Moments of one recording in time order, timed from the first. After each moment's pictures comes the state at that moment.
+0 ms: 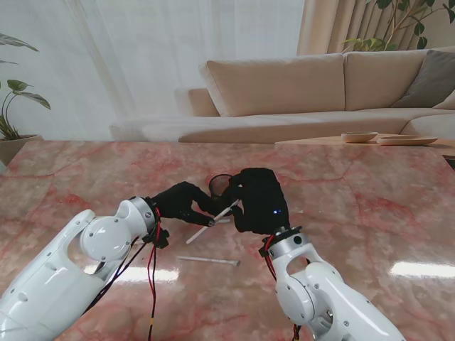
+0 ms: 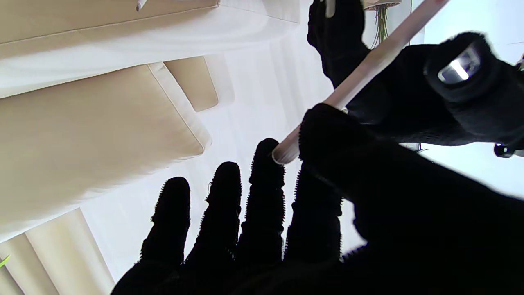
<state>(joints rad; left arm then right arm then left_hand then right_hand) 1.38 -1.06 -1.09 -1.69 0.36 -0.07 -0.35 -1.59 -1.11 1.00 -1.81 -1.05 0.11 -0.38 0.42 -0.74 0.99 -0.16 1.04 -0.04 0.31 0.16 1.00 0.04 0.36 0.32 0.67 0.15 0.48 0.72 -0.02 0.10 0.86 0.73 0.52 -0.71 1.32 -0.29 0.81 -0.28 0.81 0.98 0.55 -0.18 0.75 0.88 0.22 -0.17 0.85 0.72 0.01 -0.10 0.86 0.82</state>
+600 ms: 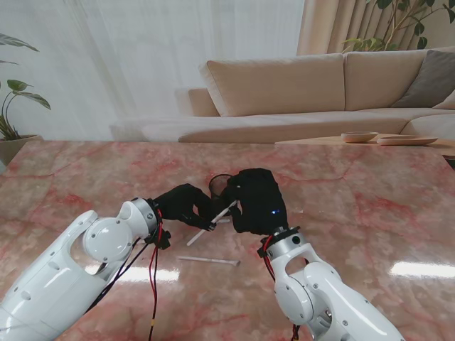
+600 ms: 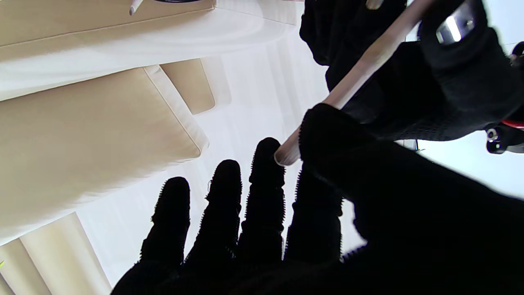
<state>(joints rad) 1.37 -1.06 -1.08 -1.67 0.35 -0.09 -0.34 -1.59 -1.11 0.99 -1.80 -1.05 0.10 -0.38 0.63 -0.79 0.89 -0.27 1.08 -0.16 0.77 -0.03 1.22 0.00 0.38 0.40 0.79 0.15 0.58 0.76 0.03 0.11 0.94 0.72 0.52 -0.71 1.32 -0.28 0.81 -0.29 0.81 0.98 0.56 -0.18 0.74 0.91 0.25 -0.17 0.85 0.72 0.01 -0.10 0.86 0.82</state>
